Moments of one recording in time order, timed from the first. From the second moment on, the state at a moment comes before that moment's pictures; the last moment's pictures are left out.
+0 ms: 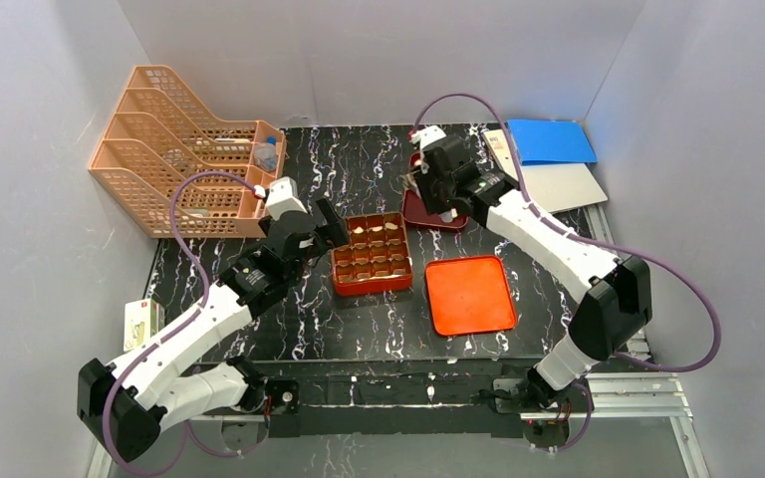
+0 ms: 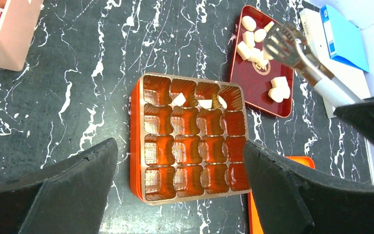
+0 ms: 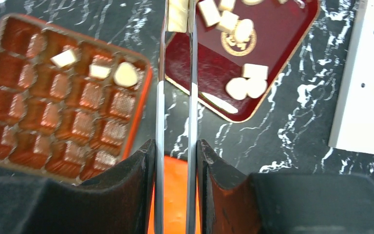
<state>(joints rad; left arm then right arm) -0.70 1.01 0.84 -0.33 -0.52 -0.70 0.65 1.60 1.47 -0.63 0.22 0.08</state>
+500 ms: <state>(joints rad) -0.70 0.96 0.86 -0.38 -0.54 -0.70 0.95 1.54 1.47 -0.70 0.22 0.16</state>
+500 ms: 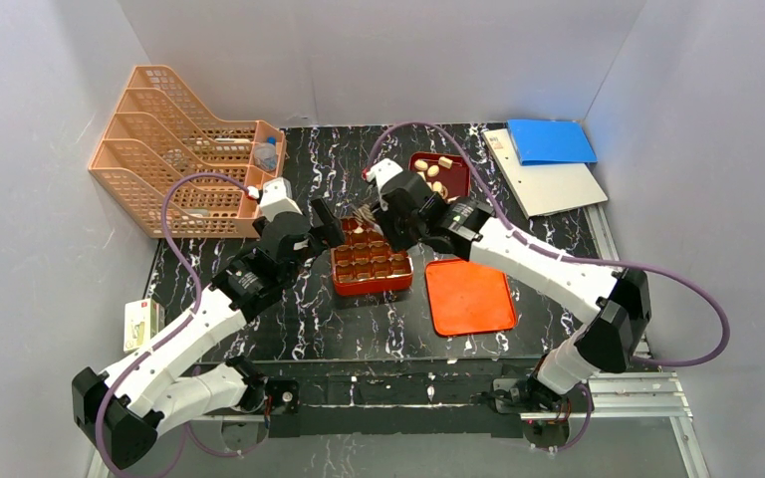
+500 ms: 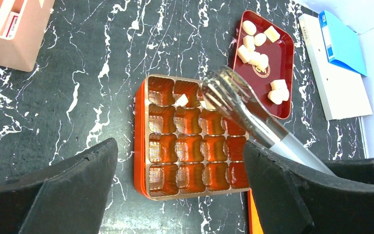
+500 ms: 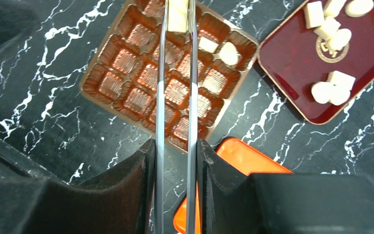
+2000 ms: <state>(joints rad) -0.70 0.94 0.86 -0.37 -0.54 -0.70 1.03 1.79 1.63 -0.67 0.25 0.12</state>
